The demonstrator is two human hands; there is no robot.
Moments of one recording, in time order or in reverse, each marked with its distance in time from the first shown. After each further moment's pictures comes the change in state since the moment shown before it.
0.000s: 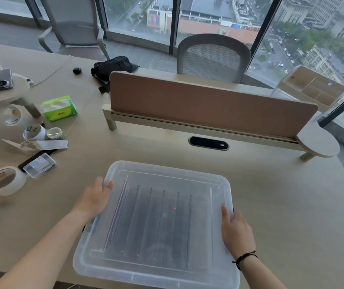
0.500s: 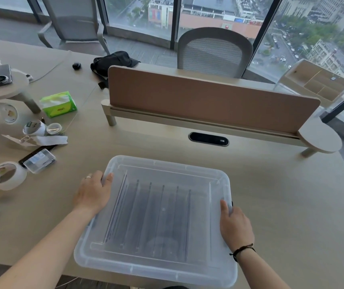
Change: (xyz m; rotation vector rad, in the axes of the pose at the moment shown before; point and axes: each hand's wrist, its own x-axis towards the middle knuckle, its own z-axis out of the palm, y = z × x) left_hand -0.005 0.005 0.011 0.169 0.226 0.013; right_hand 0.007 0.004 0.003 -0.065 0.036 -0.032
